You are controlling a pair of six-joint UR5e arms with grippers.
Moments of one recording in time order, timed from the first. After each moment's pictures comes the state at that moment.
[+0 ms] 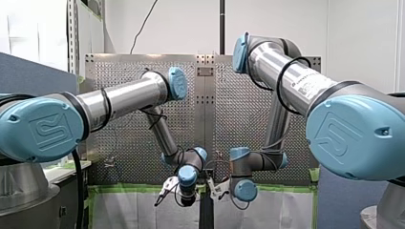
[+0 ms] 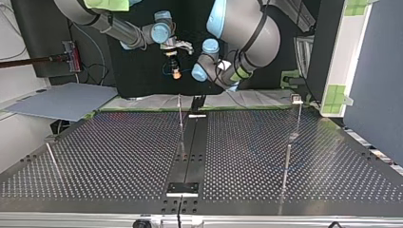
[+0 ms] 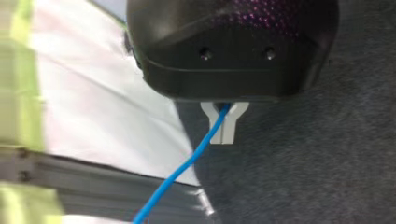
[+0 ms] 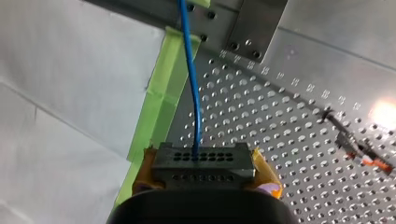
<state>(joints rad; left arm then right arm) -0.54 -2.80 -1.31 -3.04 -1.95 -1.58 2.21 -0.53 1.78 -0.98 1.69 1.27</state>
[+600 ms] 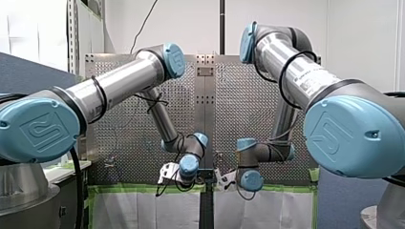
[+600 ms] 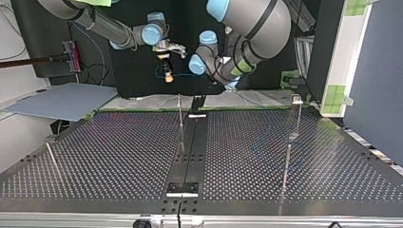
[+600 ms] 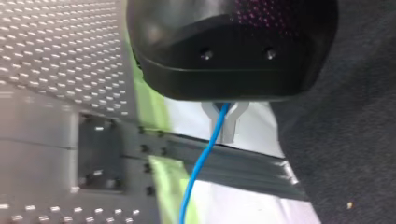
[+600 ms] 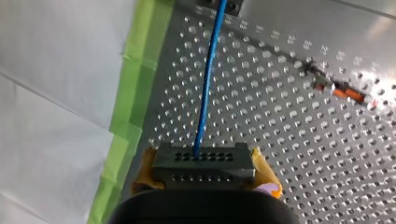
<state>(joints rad) -0.58 -2.62 -1.49 -2.86 -2.13 -1.70 2.15 -0.62 1.84 -0.98 1.66 1.31</state>
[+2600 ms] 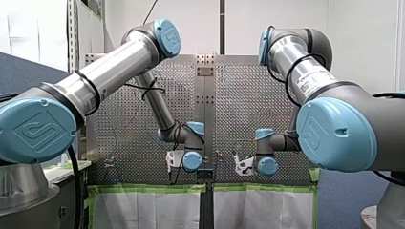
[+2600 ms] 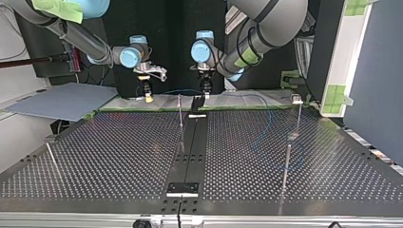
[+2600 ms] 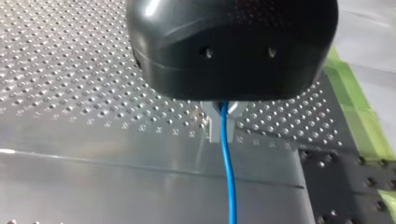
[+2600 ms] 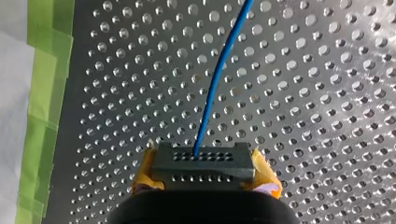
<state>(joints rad) -0.61 -2.47 -1.65 -2.30 -2.16 -1.69 1.96 -0.62 1.68 -0.88 1.55 1.29</state>
